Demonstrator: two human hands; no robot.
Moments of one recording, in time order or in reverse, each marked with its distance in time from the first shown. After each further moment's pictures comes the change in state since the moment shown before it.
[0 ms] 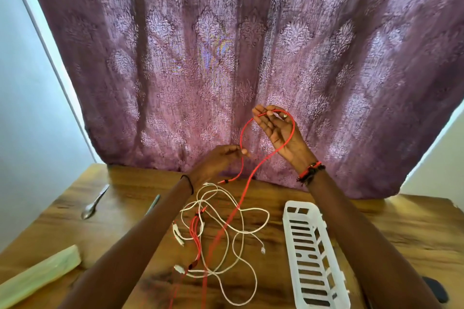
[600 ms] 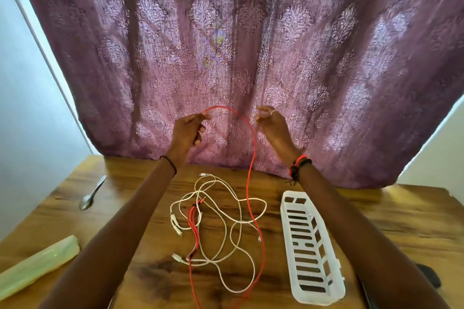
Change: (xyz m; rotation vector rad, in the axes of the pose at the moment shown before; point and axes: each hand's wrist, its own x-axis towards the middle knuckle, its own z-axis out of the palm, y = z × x) left_hand -0.008 0.025 -0.053 -0.232 0.492 -0.091; right_hand 0.007 0.024 -0.013 -1.067 0.260 -0.042
